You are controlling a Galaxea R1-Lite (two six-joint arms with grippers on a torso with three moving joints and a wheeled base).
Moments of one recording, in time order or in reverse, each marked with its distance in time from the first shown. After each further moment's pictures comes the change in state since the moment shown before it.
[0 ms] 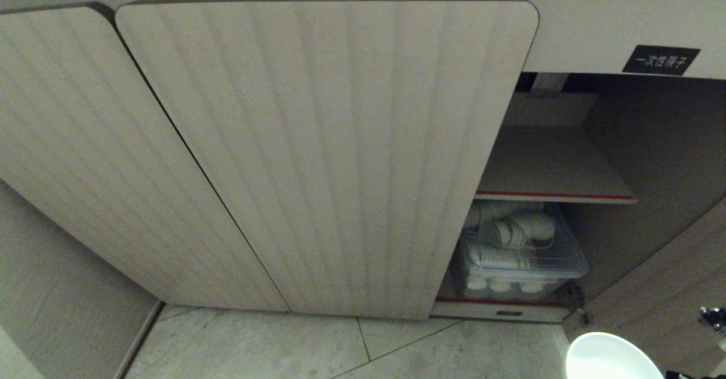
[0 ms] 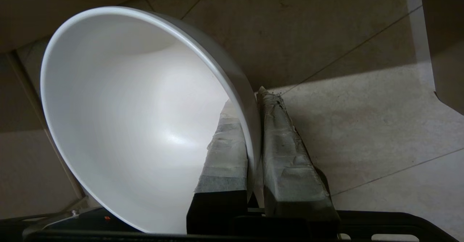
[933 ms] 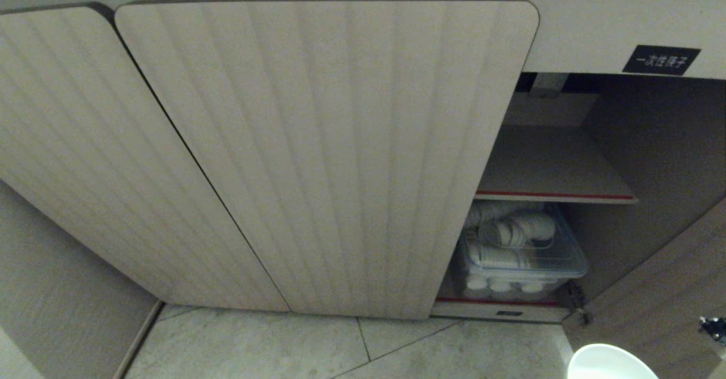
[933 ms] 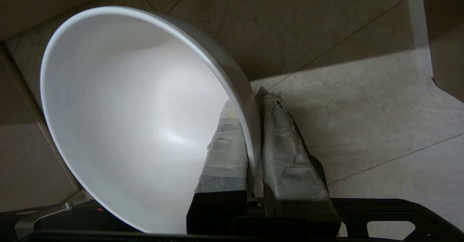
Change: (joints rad) left arm 0.000 0.000 0.000 0.000 -0.001 0.000; right arm -0.001 -0.001 0.027 0.014 0.006 -0.002
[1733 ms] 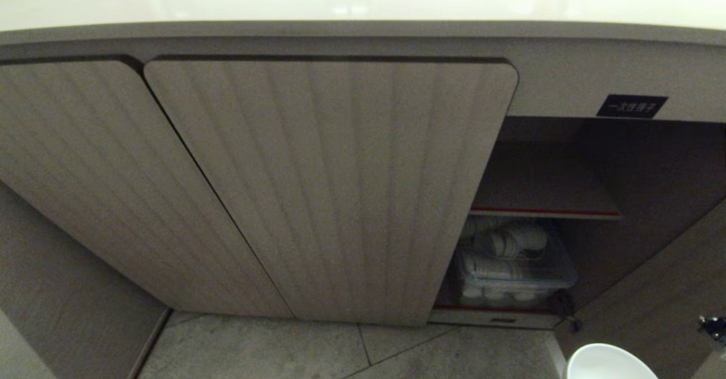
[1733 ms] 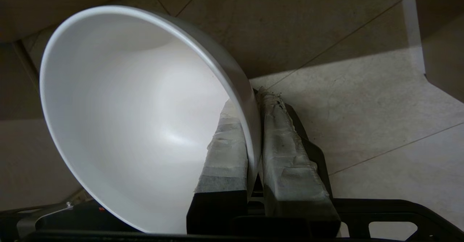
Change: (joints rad) left arm 0.000 0.000 0.000 0.000 0.001 0.000; right arm 0.001 0.000 -0.001 0.000 0.003 0.000
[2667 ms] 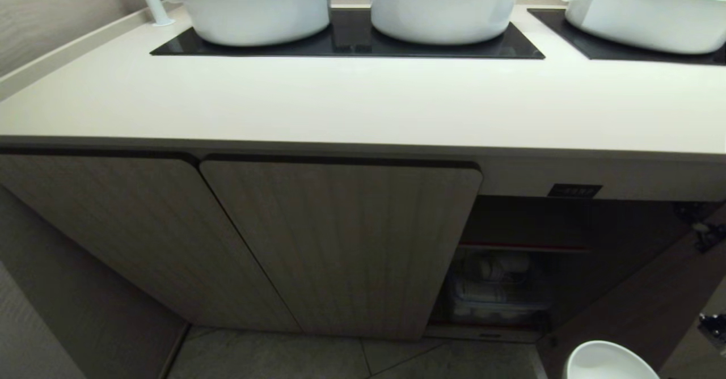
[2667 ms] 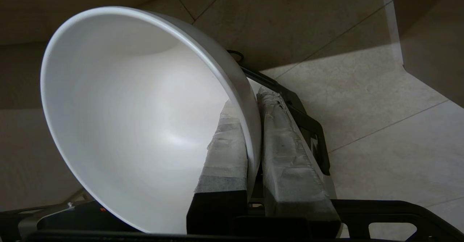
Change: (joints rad) left arm 0.000 0.000 0.001 0.000 0.000 0.000; right arm 0.000 0.000 -0.014 0.011 0.000 0.000
